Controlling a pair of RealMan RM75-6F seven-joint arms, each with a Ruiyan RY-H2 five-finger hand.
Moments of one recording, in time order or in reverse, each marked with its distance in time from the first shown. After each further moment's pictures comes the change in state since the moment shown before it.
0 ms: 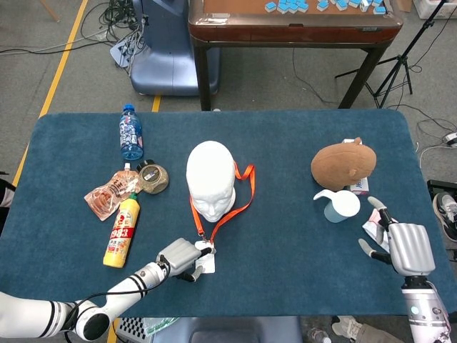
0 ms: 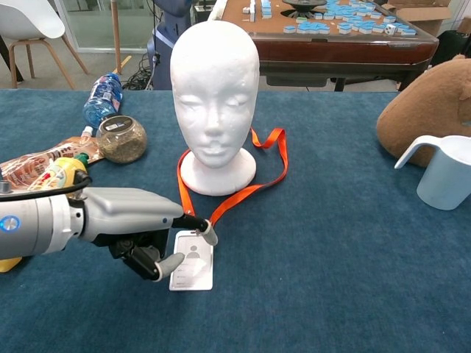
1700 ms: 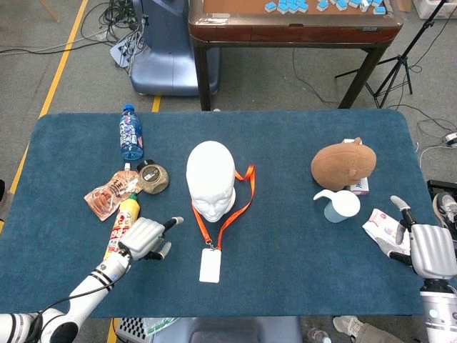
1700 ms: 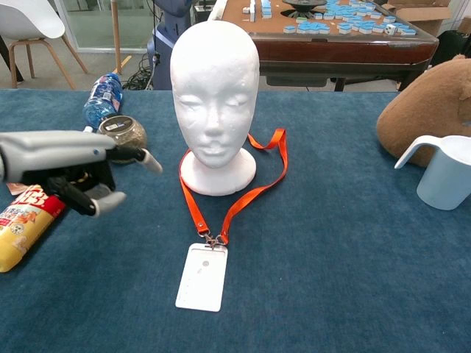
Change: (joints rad) left arm 0.129 0.201 0.033 -0.087 0.096 0.273 -0.144; right arm -0.053 0.053 0.036 0.016 0.028 0.006 0.059
